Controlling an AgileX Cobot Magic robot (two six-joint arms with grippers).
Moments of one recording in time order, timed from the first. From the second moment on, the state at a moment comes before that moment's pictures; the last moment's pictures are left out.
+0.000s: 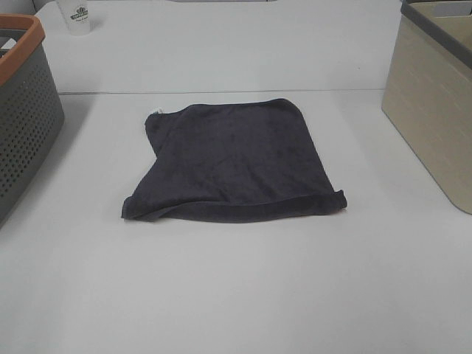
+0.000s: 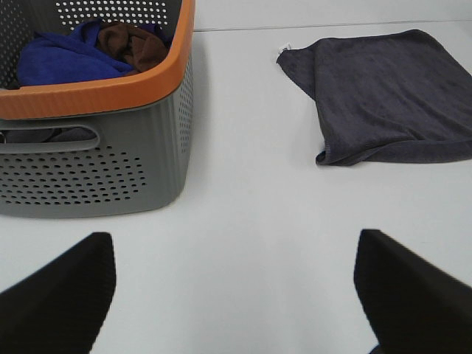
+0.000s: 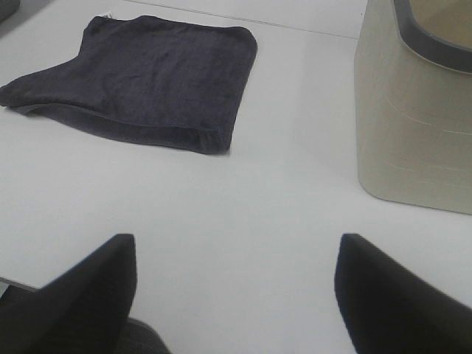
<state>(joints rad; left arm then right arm) -0.03 0.00 -0.51 -0.10 1.05 0.06 0.14 0.00 -0.50 0.08 1.05 -0.14</state>
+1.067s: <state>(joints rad) -0.03 0.00 -0.51 -0.10 1.05 0.06 0.14 0.00 -0.50 0.08 1.05 -0.14</state>
